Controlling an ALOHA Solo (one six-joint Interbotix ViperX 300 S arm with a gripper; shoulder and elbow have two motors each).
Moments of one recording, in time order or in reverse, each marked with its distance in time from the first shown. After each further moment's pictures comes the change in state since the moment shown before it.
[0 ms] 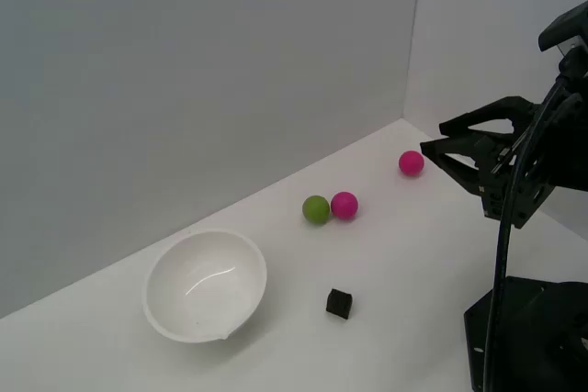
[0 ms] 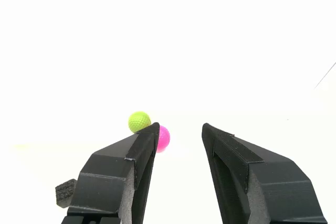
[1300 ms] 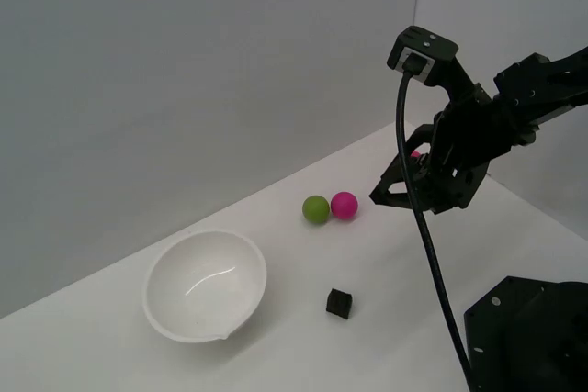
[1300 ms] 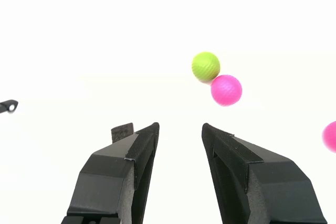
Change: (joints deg) arm -9.8 -32.1 -32.4 -11.9 -11.9 0.1 12.0 0.5
